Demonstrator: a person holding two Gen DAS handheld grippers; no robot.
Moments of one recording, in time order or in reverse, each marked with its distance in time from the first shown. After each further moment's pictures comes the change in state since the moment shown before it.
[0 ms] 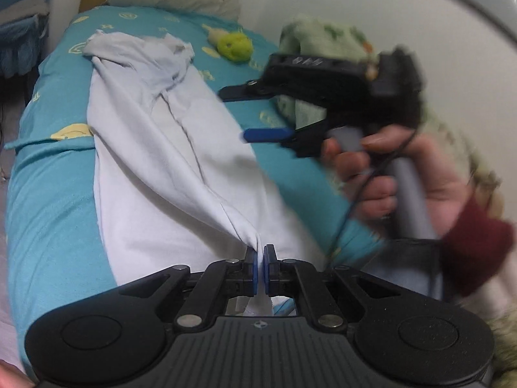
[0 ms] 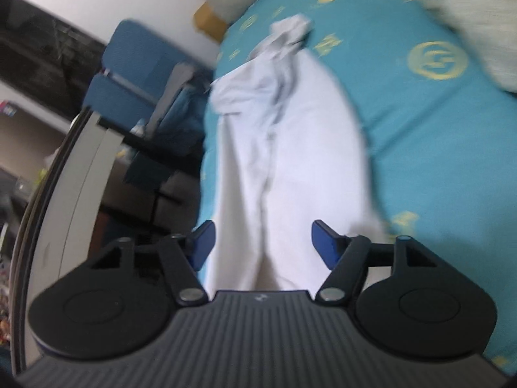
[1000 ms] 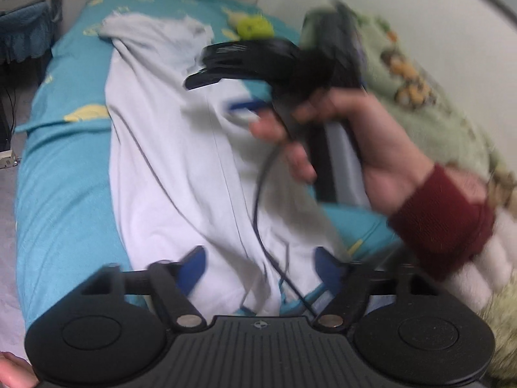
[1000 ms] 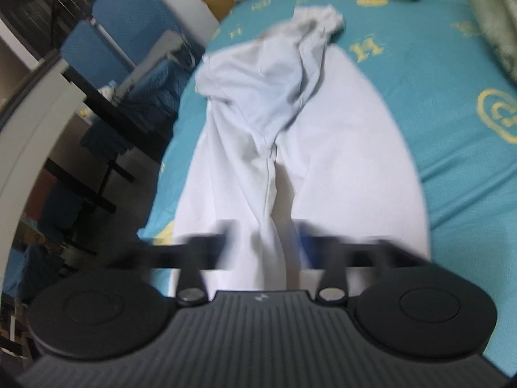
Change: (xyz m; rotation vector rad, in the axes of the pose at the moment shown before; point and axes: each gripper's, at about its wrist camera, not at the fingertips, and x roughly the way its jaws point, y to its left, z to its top) left arm 0.021 0.019 -0.003 -0.029 0.060 0.059; right arm 0.076 0.030 0.010 -0.235 -0.034 -0.193
